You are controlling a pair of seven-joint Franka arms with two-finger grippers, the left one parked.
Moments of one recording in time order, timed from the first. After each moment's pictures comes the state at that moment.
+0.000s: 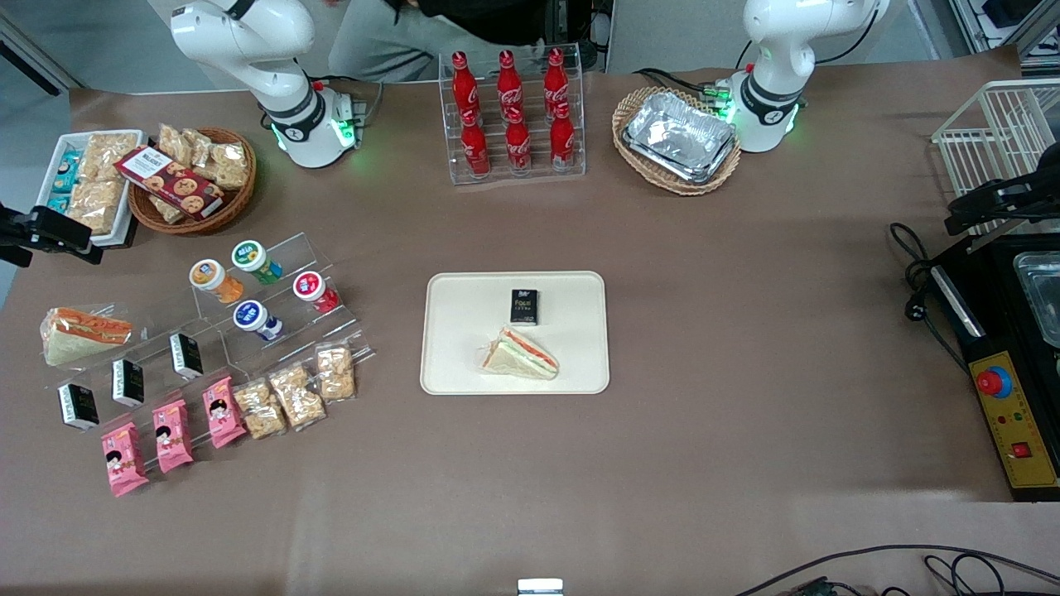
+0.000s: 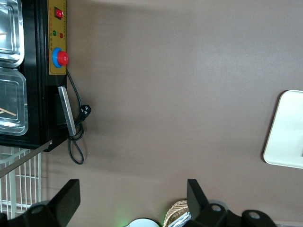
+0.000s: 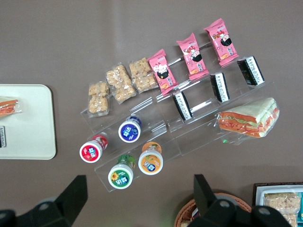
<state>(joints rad) 0.04 0.00 -0.18 -1.51 0.03 1.49 -0.10</state>
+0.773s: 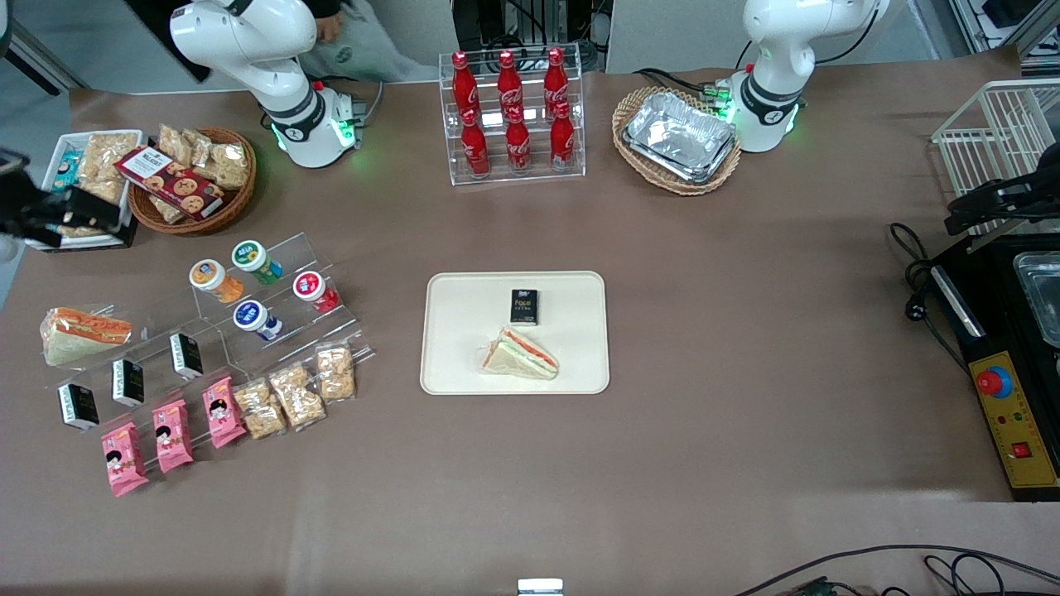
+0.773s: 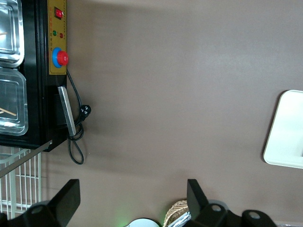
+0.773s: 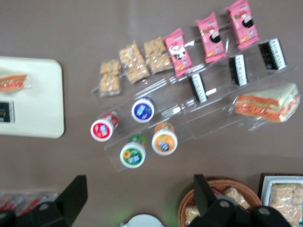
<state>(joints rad) 0.09 -0.08 -0.17 -1.61 0.03 1.45 -0.10</state>
